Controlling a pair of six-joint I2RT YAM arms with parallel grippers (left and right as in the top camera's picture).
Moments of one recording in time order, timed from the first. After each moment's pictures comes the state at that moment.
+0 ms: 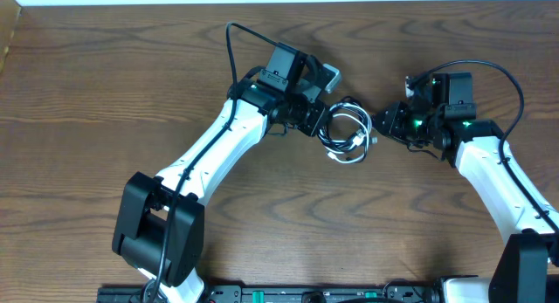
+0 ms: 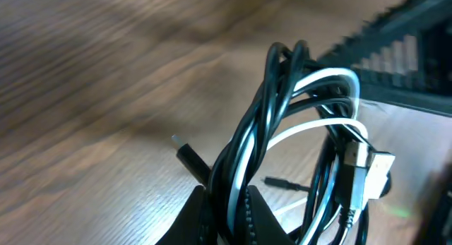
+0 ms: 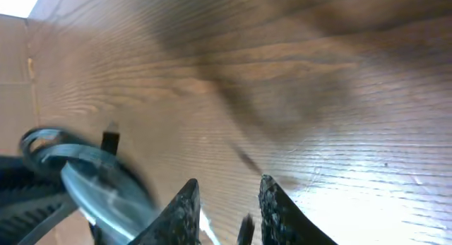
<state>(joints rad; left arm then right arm) -0.50 1.82 1.41 -0.61 0.51 0.06 0.08 1.53 0.97 -0.43 -0.54 0.50</state>
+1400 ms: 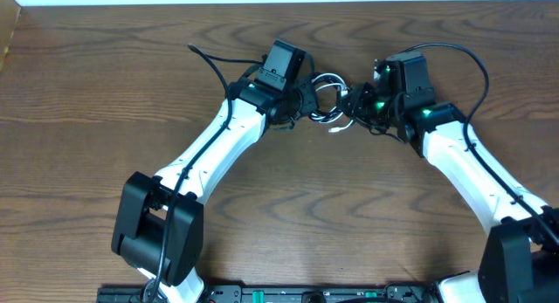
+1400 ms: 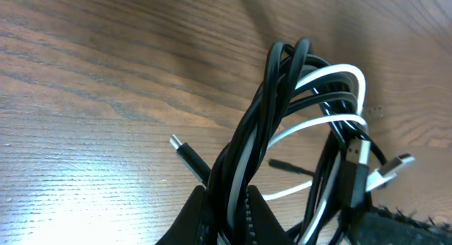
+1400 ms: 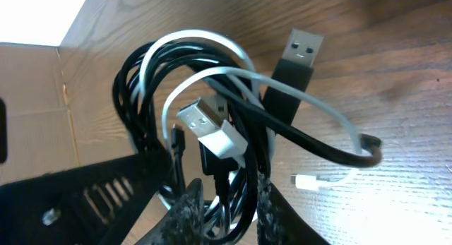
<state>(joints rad) -0.49 1.82 1.41 -0.58 0.21 -0.78 0.29 1.62 1.11 -0.34 -0.43 0.82</state>
